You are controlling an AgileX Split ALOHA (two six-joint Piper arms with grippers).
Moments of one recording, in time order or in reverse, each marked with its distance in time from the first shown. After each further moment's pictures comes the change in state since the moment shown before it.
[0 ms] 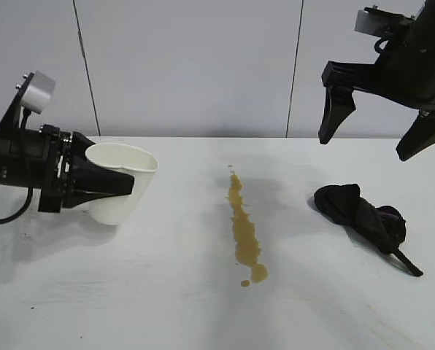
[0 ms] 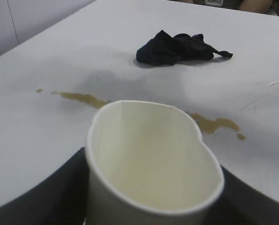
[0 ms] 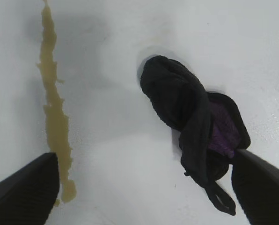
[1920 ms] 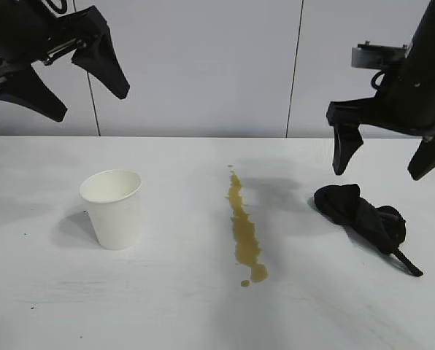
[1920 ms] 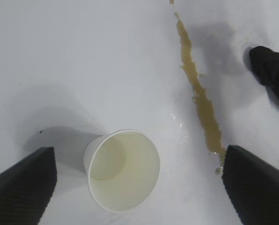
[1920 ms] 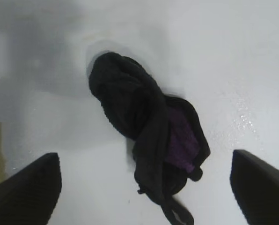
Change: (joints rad) left arm -0.194 -0.401 -0.356 1.107 -0.327 -2.334; right arm 0.000 0.147 -0.008 -0.171 -0.033 0.059
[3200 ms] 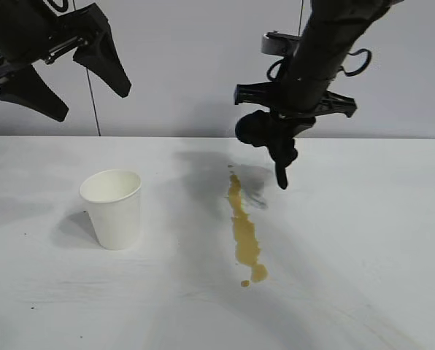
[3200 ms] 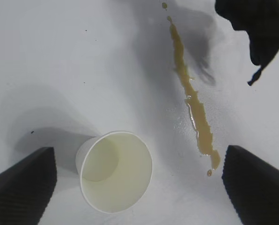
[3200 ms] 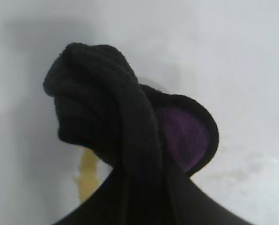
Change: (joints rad) left arm 0.000 0.000 0.000 -0.001 0.001 -0.003; right arm 0.189 0.390 -0.584 -0.004 -0.044 0.095
